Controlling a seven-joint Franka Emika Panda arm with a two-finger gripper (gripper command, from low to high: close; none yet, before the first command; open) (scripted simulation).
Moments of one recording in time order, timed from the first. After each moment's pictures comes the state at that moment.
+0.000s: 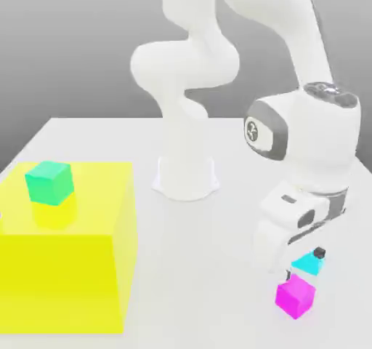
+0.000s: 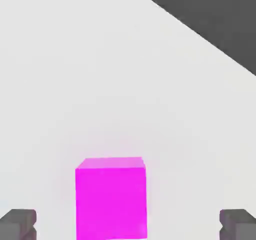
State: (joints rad) arm 0.25 0.28 0.16 -2.55 -0.14 2.82 0.68
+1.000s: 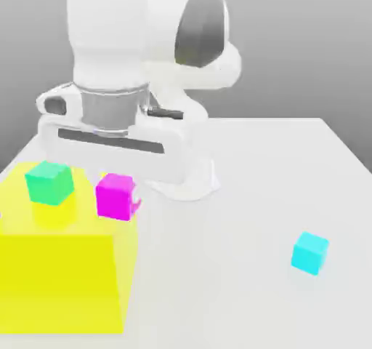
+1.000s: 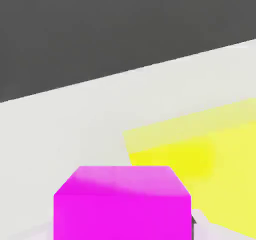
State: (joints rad) arm -0.21 -0.29 -0.15 -2.44 -0.08 2.16 0.97
